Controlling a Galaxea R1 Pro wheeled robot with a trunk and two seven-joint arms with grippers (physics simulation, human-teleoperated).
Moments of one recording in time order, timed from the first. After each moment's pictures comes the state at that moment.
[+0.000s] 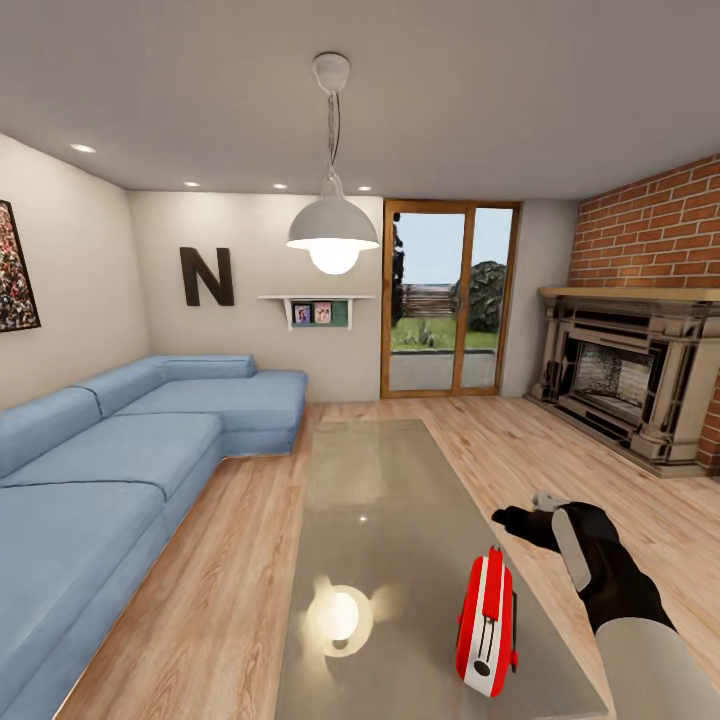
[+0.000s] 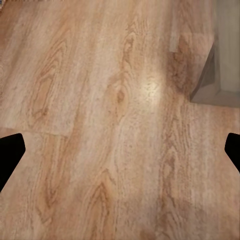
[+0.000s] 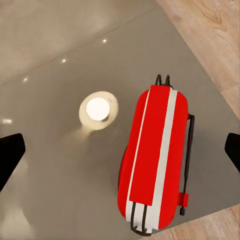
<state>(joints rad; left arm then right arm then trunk) -0.04 -0.01 0.04 -0.54 0.09 -0.11 0.16 -0.62 -0.10 -0.25 -0.96 -0.22 0.87 -0.03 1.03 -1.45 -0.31</state>
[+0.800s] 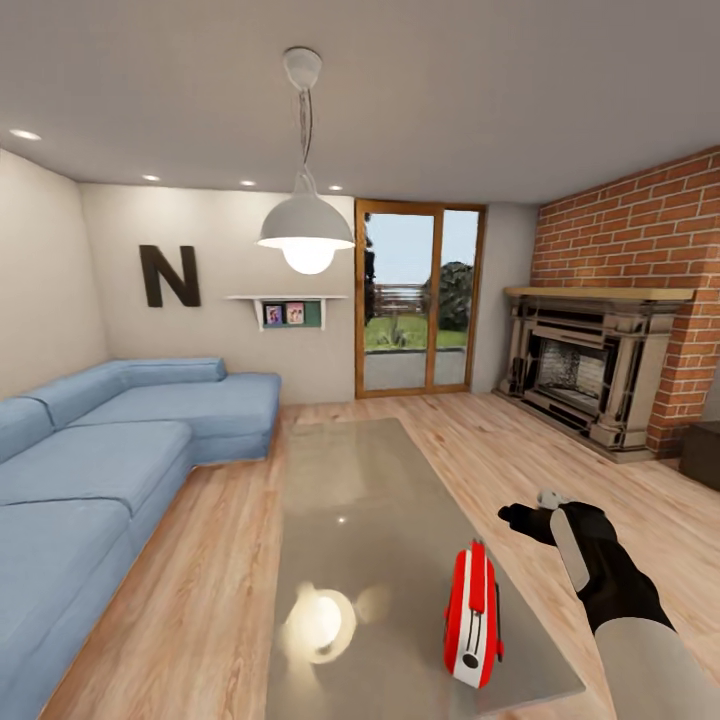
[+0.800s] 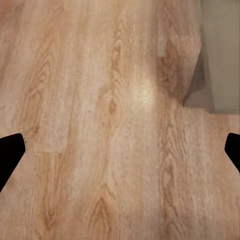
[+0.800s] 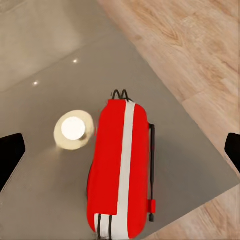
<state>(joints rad) -0.04 0.00 0.04 -0.54 0.09 -0.10 0.16 -0.62 -0.10 -0.24 -0.96 -0.20 0.81 -0.09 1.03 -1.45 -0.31</state>
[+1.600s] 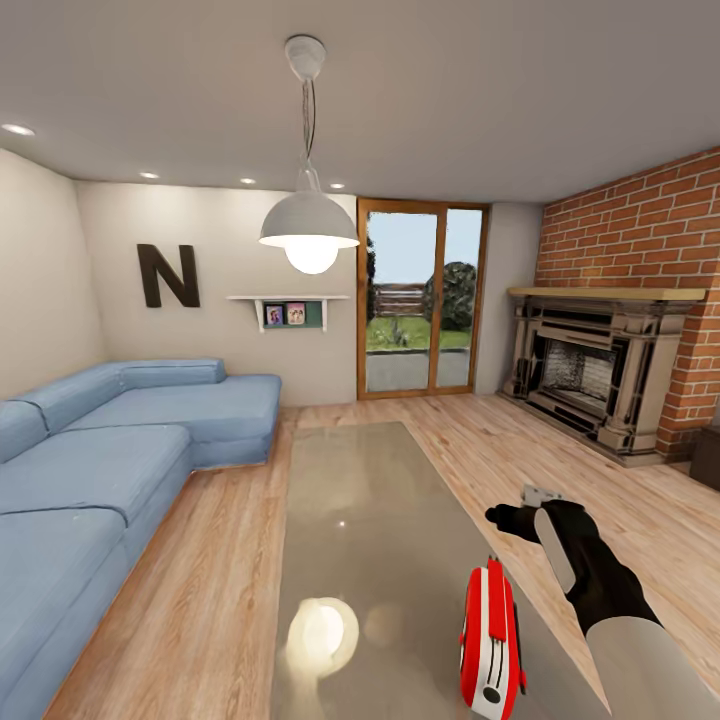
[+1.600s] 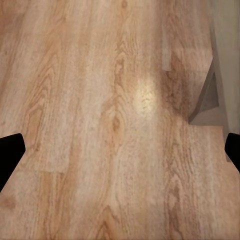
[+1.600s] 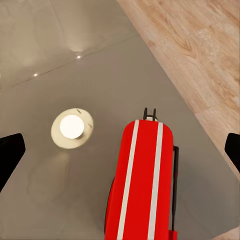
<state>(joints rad) -0.04 0.00 0.05 -0.54 0.09 -0.11 0.16 -0.62 -0.10 -0.12 -0.96 -0.20 0.80 -0.09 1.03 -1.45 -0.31</state>
